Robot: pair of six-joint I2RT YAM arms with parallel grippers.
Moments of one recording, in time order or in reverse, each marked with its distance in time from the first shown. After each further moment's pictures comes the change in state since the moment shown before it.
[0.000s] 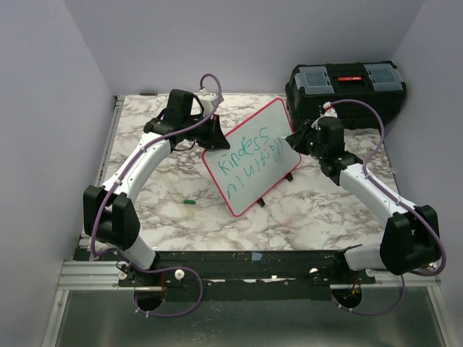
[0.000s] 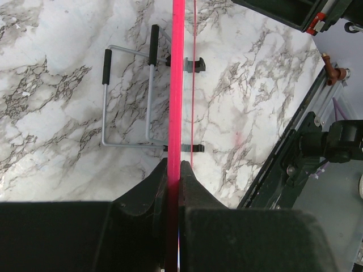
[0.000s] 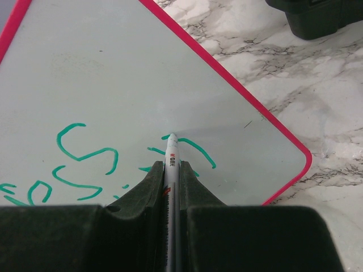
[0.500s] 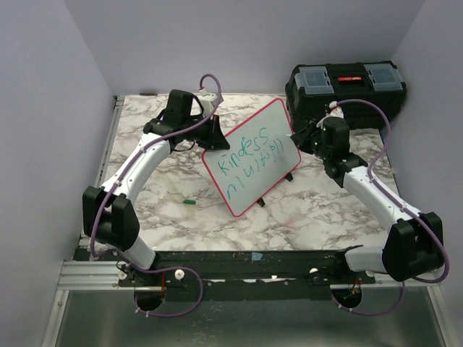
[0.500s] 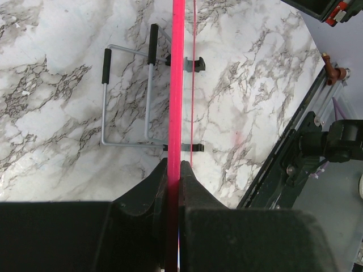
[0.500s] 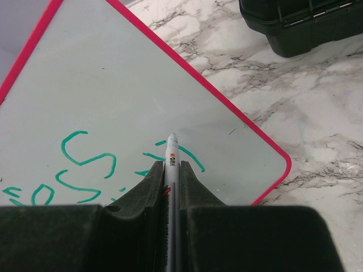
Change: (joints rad) left arm 0.000 -0.004 -0.002 -0.001 -0.001 -0.001; right arm -0.022 -0.053 -0.007 -0.006 0.032 -0.019
